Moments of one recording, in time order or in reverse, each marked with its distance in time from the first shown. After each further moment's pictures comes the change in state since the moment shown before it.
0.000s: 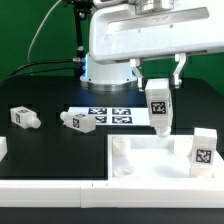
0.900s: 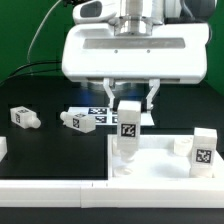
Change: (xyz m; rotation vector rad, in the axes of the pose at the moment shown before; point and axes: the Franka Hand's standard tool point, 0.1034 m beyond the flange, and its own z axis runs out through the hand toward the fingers) arm 0.015 0.025 0.028 -0.052 0.129 -0.127
